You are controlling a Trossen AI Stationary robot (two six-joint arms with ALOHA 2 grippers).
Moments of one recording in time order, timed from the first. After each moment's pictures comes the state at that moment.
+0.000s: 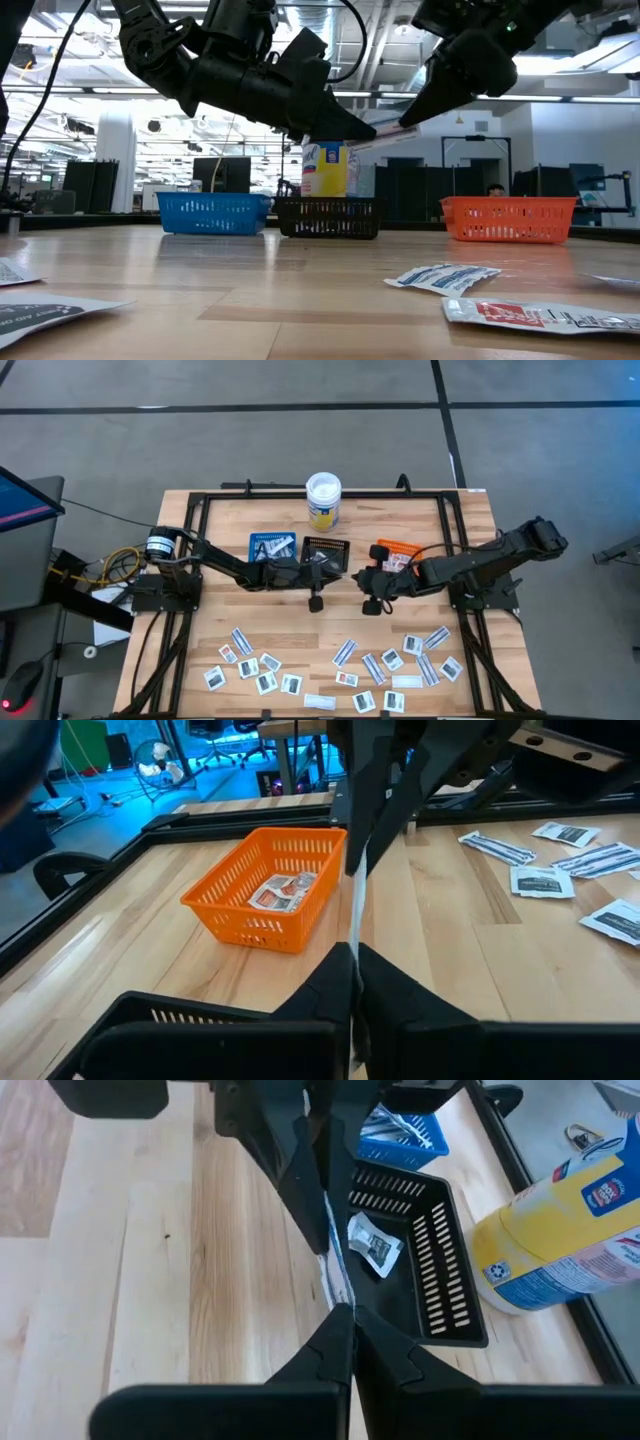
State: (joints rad) left arm -0.07 1.68 0.79 0.81 -0.19 0.13; right arm 0.23 1.38 0.83 -0.25 0.52 0.02
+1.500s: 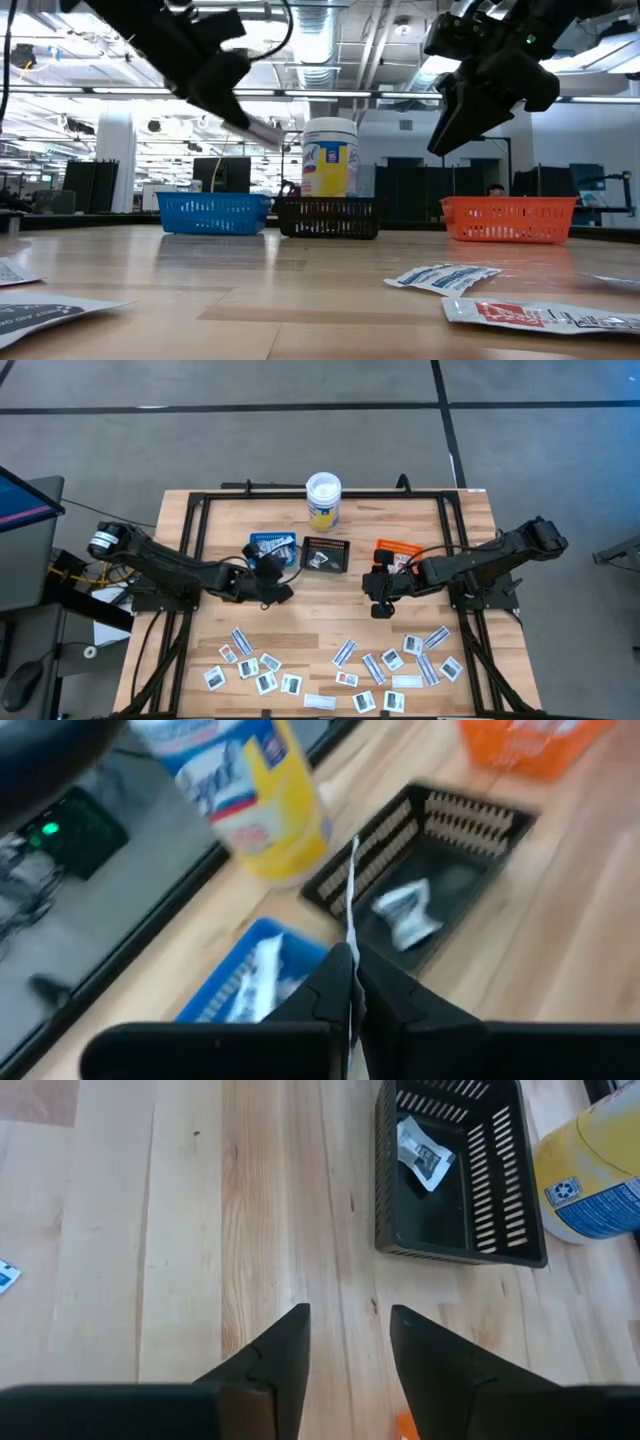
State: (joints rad) left arm -0.27 1.23 0.79 -0.28 -0.92 -0.35; right arm 0.23 1.38 0.83 -0.43 0.42 0.09
